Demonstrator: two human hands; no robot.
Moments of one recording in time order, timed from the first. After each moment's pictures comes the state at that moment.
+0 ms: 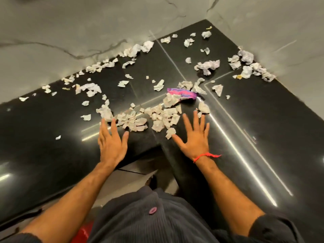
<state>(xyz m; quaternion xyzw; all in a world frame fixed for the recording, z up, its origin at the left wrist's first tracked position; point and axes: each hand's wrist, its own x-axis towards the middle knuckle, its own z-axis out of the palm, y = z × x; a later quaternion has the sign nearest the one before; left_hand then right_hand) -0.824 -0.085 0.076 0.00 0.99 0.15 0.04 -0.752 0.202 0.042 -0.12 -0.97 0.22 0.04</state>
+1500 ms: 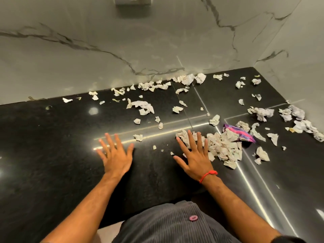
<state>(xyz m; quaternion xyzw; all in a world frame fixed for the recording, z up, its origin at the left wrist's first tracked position) -0.931 -0.278 0.047 -0.12 0.97 0.18 0.10 -0.875 0.019 0.068 0.04 -1.00 0.06 -0.02</state>
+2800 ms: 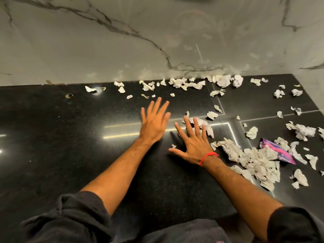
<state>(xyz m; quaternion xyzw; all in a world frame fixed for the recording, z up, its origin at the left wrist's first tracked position) -1.077 -0.288 0.054 0.10 0.94 0.33 0.02 -1.000 -0.097 0.078 0.12 -0.99 0.00 -0.11</state>
